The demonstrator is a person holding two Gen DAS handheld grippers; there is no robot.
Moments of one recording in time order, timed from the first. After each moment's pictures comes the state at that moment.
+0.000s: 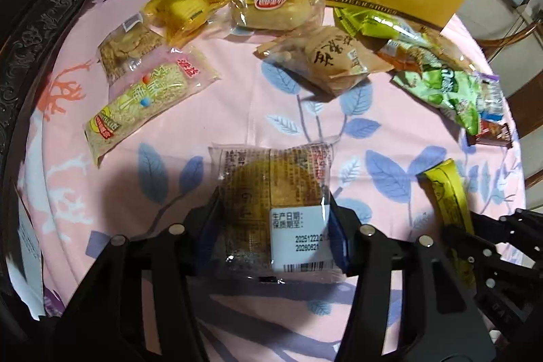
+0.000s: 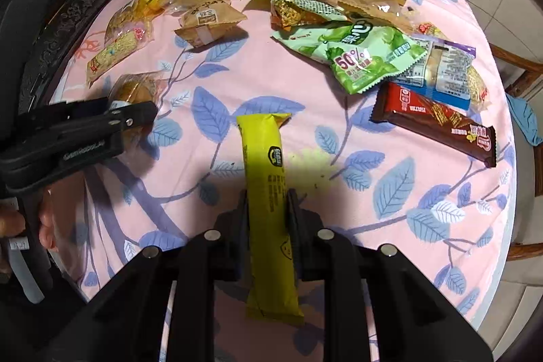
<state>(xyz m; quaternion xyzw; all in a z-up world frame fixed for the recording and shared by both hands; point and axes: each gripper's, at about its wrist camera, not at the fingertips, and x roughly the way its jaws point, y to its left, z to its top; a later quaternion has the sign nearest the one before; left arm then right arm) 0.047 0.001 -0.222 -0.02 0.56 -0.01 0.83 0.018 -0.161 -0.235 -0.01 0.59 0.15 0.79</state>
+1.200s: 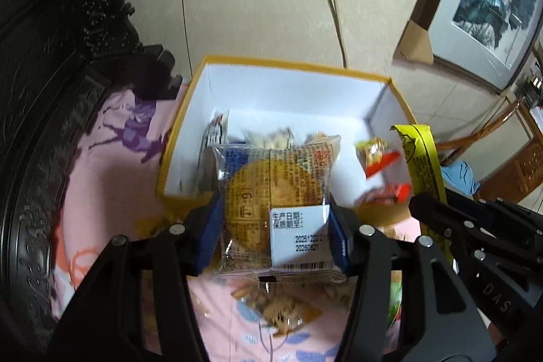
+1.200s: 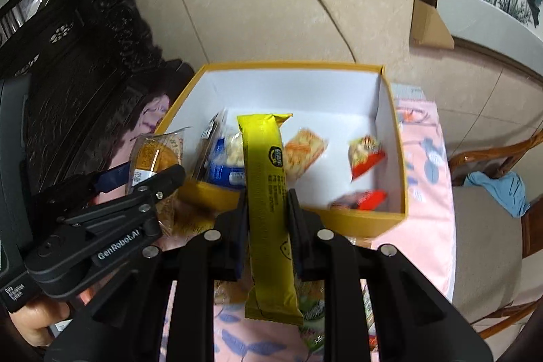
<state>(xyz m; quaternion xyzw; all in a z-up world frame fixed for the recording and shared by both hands) 0.223 -0.007 -0.072 -0.04 0.44 -0.03 0.90 0.203 -0.171 -0.072 0.04 0.45 0.13 0.88</state>
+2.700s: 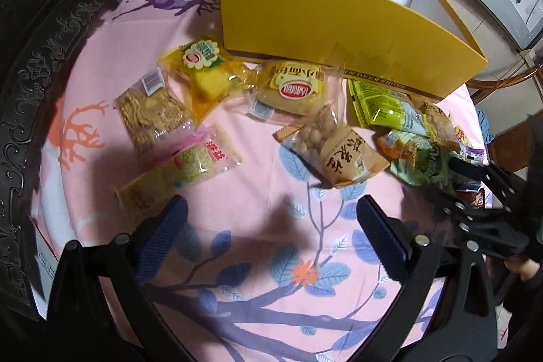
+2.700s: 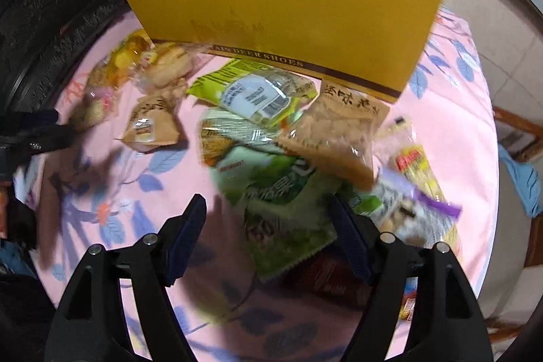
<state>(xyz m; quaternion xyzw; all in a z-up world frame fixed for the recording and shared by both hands) 0.108 0.036 -0.177 -0.06 0.55 0.00 0.83 0.143 -0.199 -0.233 -0.06 0.53 0.20 0.82</state>
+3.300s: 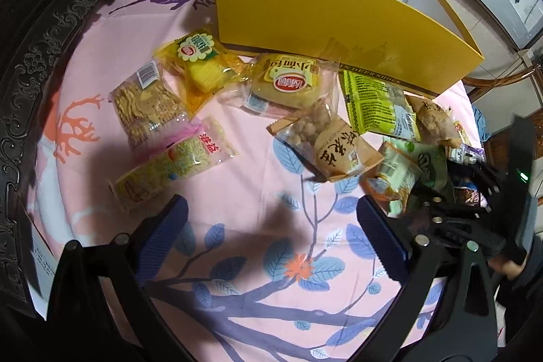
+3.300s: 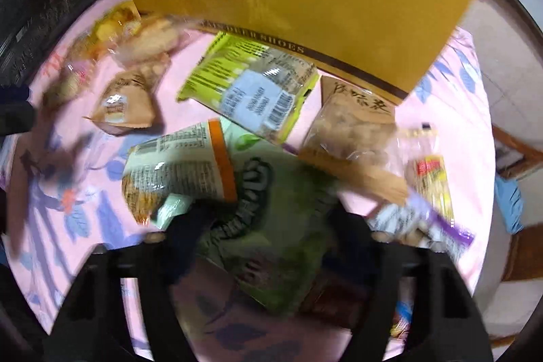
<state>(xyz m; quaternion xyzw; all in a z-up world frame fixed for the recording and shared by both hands) 0.108 0.032 -0.180 -0.07 0.56 -0.01 0.82 0.135 -0.182 -0.228 -0.09 0.53 0.19 0.82</state>
